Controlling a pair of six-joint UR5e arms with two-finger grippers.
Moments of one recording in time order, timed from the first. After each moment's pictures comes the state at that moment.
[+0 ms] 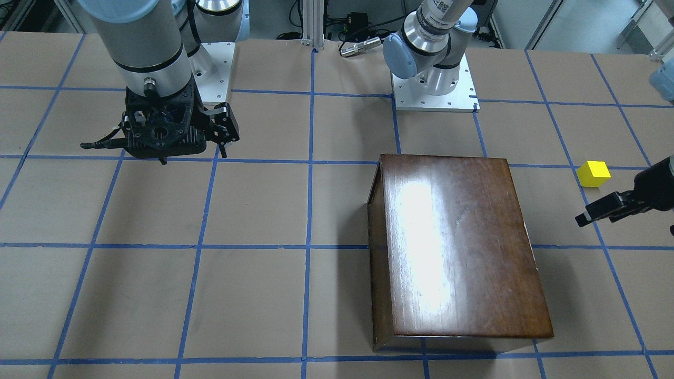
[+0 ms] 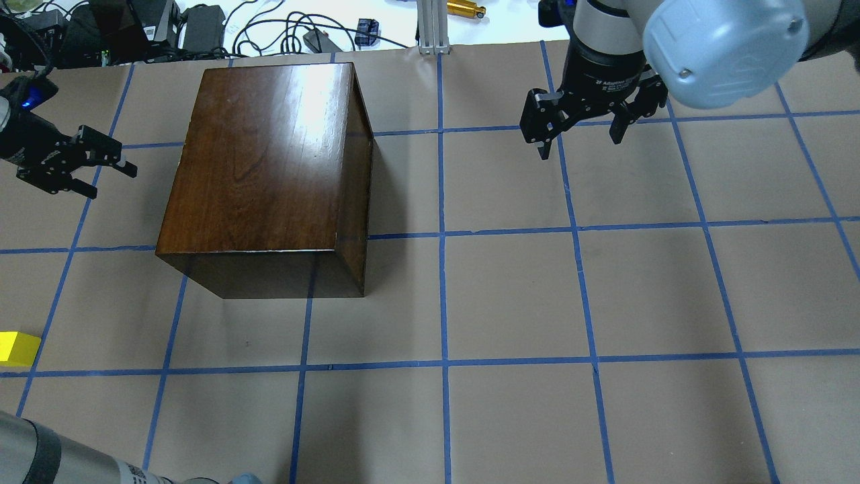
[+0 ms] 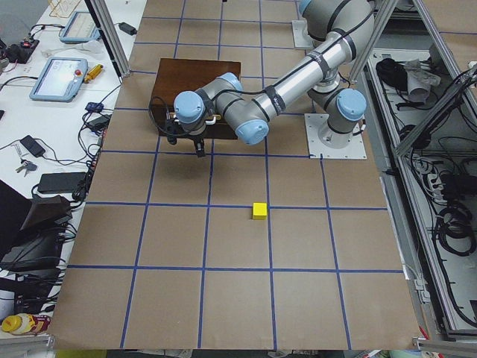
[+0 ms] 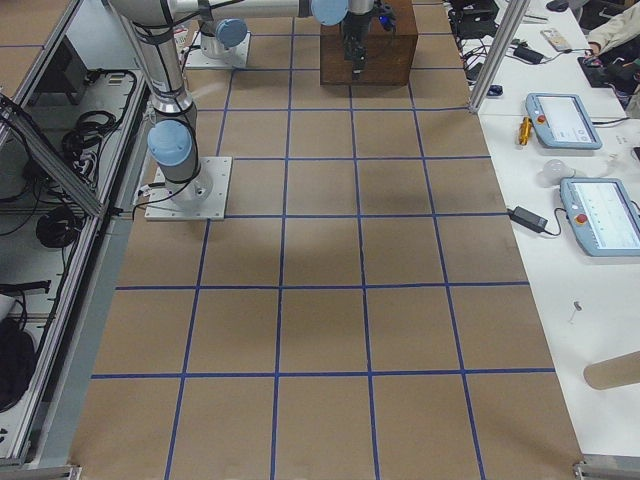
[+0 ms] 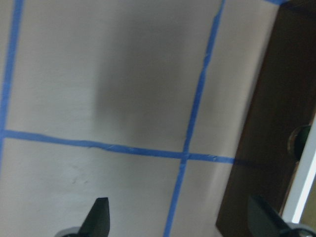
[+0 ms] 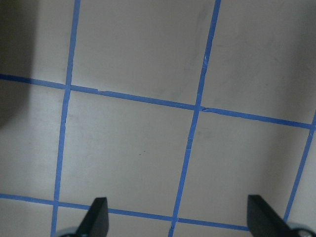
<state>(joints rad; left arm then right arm) -0.98 -1.93 -1.56 -1.40 1.25 0.44 1.70 -1.45 1.48 -1.58 -1.60 -0.05</state>
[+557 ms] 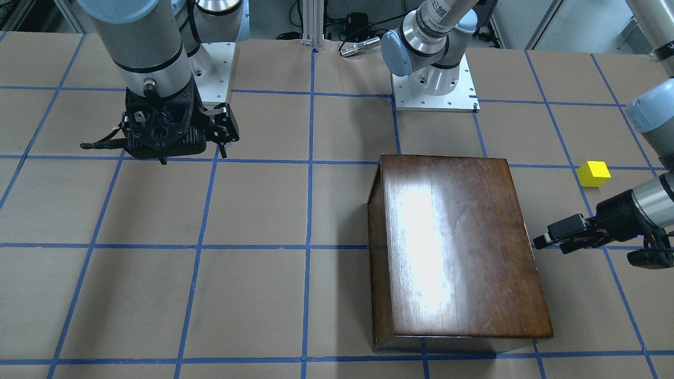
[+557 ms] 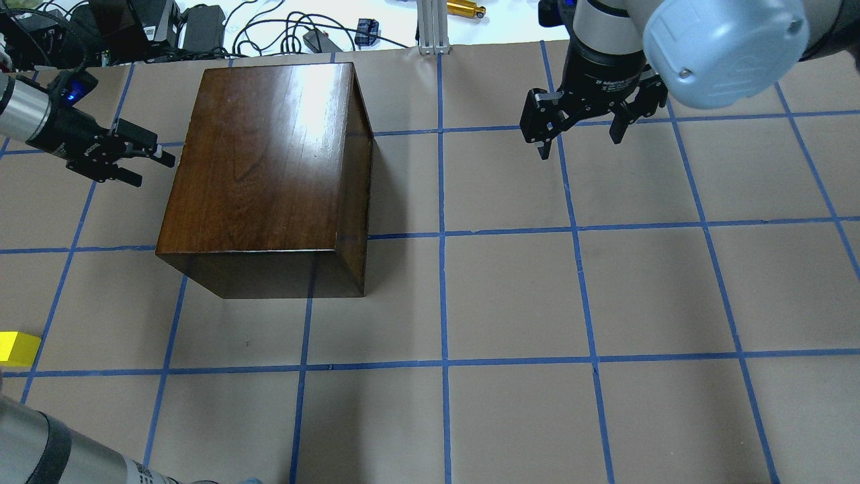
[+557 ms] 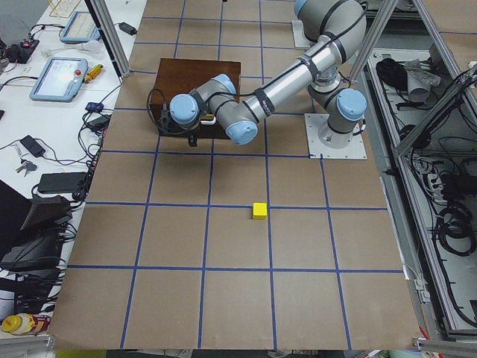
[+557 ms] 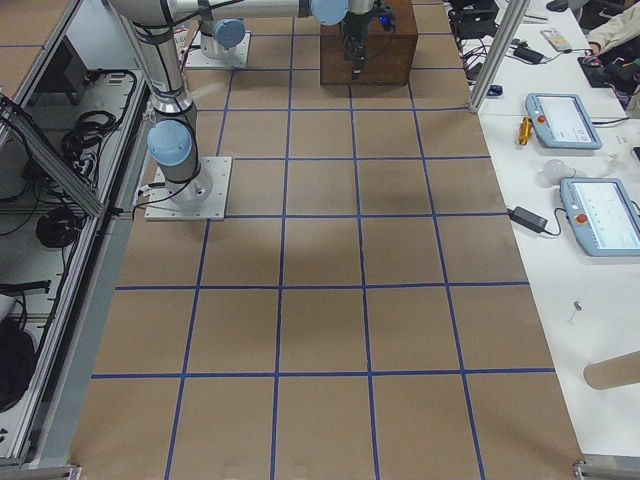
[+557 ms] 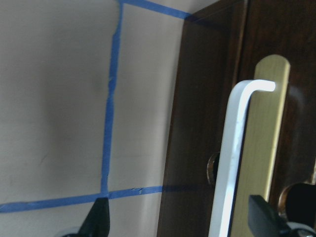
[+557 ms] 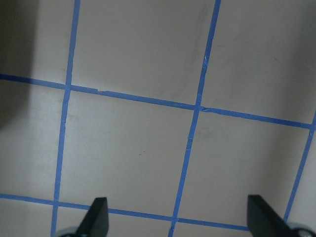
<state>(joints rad) -1.02 -1.97 -1.56 -1.41 1.14 0.54 1.70 -1.45 1.48 -1.58 -1.60 -0.05</state>
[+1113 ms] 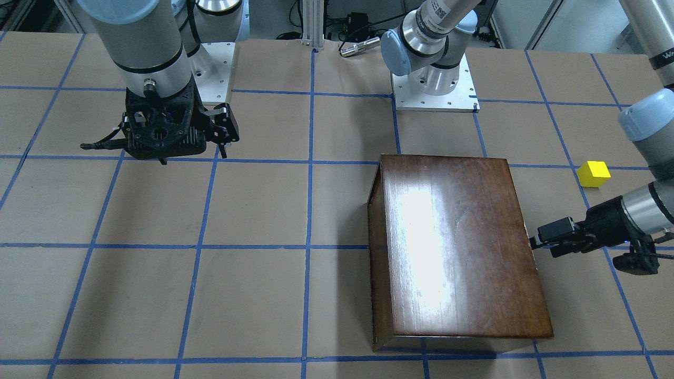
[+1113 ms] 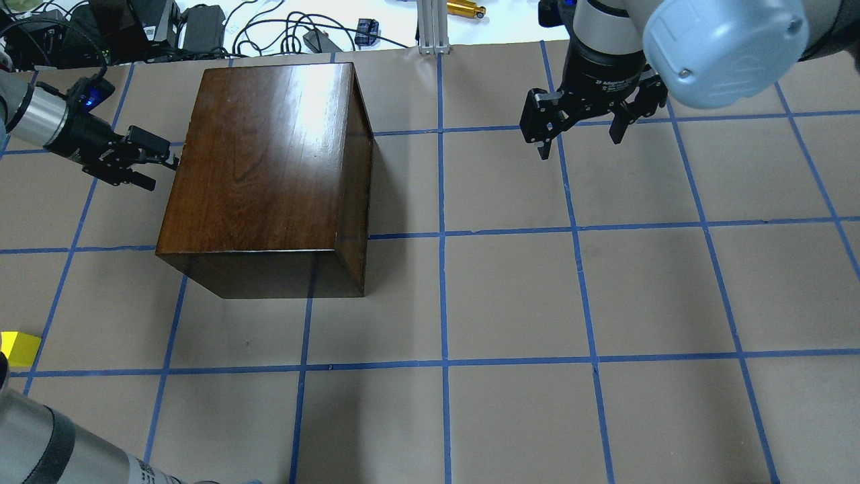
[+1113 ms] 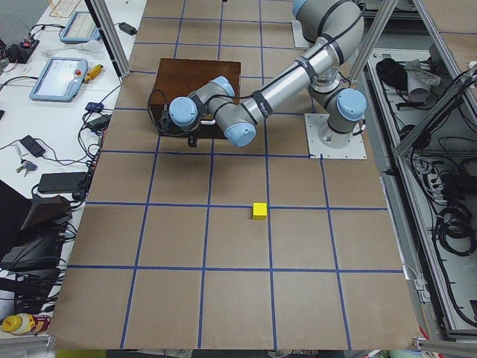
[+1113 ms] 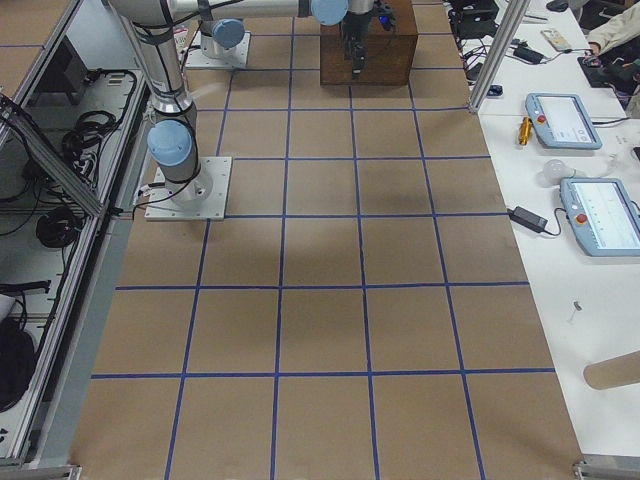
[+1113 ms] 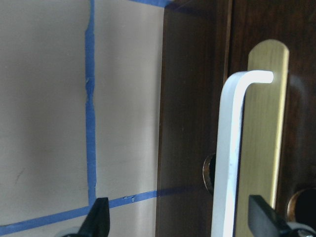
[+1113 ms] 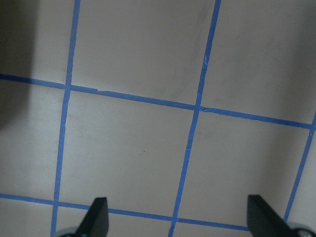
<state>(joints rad) -1.04 -2.00 -1.57 -1.41 1.14 0.57 1.70 -1.45 1.48 -1.58 -1.60 -0.05</state>
